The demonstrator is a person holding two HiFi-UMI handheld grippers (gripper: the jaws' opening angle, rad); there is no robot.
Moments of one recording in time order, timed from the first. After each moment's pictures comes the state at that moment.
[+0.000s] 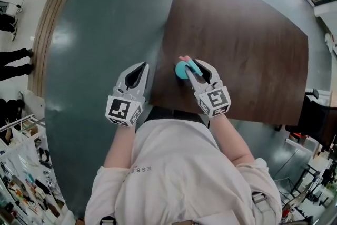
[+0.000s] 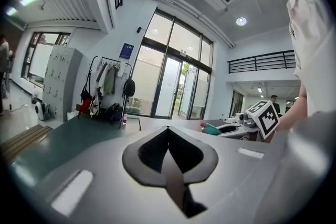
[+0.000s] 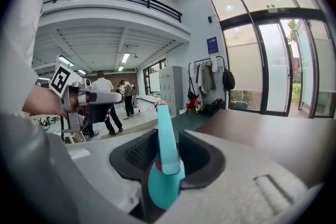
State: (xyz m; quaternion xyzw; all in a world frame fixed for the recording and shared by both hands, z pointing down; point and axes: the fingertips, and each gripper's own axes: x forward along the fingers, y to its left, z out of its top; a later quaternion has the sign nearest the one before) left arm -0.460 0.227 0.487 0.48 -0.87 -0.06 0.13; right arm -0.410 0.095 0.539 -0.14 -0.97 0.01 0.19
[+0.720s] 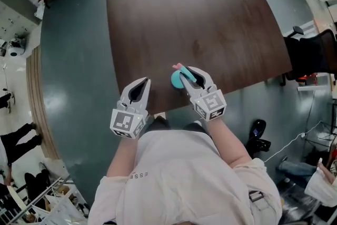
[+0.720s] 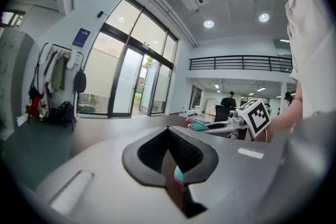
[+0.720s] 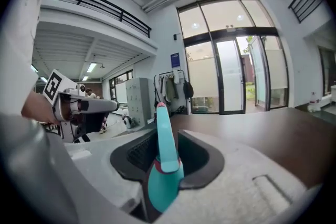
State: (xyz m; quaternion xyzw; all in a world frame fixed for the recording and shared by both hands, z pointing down) left arm -0.355 0.099 0.455 0.66 -0.74 -0.03 0.12; right arm -0.288 -0.002 0.501 0.06 -0.99 0.06 0.14
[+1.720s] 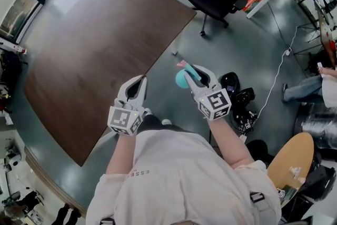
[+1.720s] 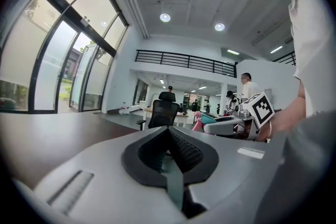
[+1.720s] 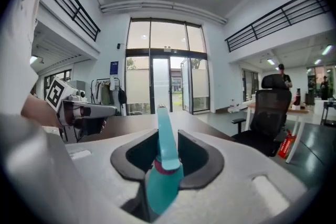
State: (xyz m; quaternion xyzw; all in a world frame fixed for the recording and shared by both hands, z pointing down) left arm 0.057 -0.173 0.444 0.87 -0.49 0.00 0.10; right arm 0.200 -0.209 0.470 0.39 -0.91 0.07 0.11
